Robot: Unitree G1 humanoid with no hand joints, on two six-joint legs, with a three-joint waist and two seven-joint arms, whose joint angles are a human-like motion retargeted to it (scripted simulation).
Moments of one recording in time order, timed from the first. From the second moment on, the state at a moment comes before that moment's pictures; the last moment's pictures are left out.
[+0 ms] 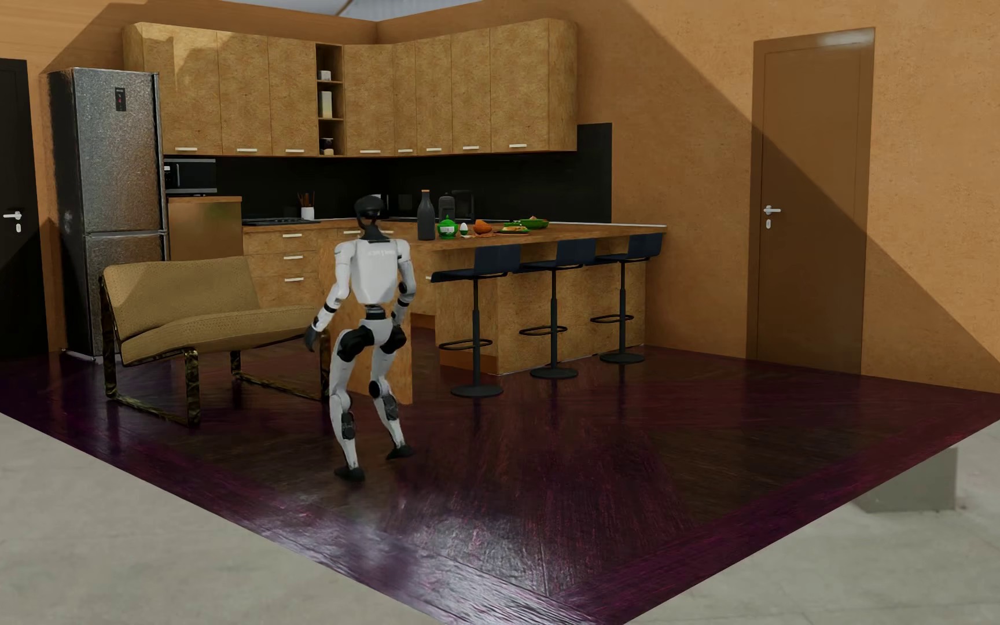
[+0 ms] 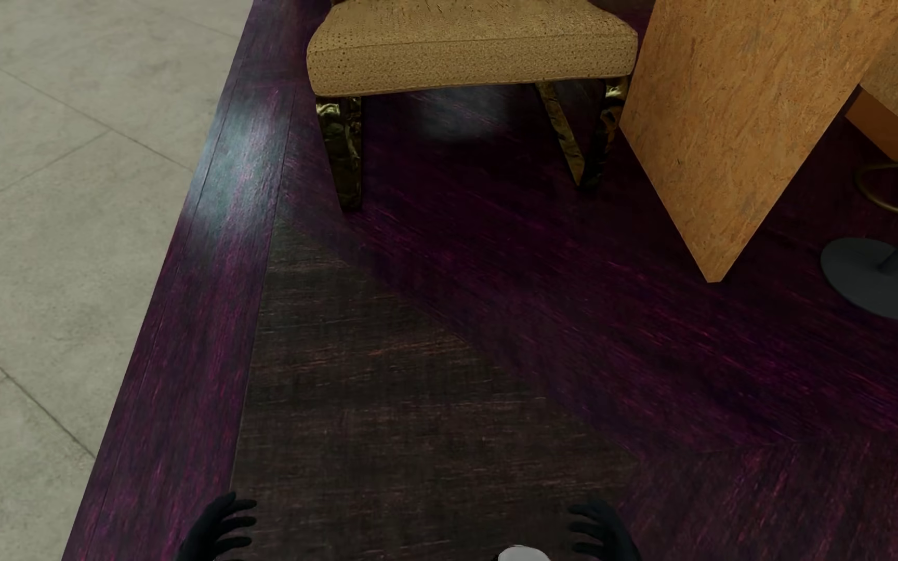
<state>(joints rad) -0.37 -0.55 -0.04 0.02 -0.08 -0.01 0.00 -0.02 0.05 0.77 1.11 0.17 0.18 -0.42 -0.32 0.23 -0.14 -0.05 -0.08 0.00 0.05 0.64 0.57 -0.03 0.02 -0.03 0.10 0.02 -0.02</state>
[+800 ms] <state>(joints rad) -0.38 -0.47 -0.06 0.09 -0.06 -0.05 -0.02 -0.03 0.04 1.05 0.87 0.07 0.20 -0.36 -0.42 0.13 -0.21 -0.11 0.01 -0.06 0.06 0.61 0.68 -0.04 -0.07 0.07 0.10 0.00 -0.01</state>
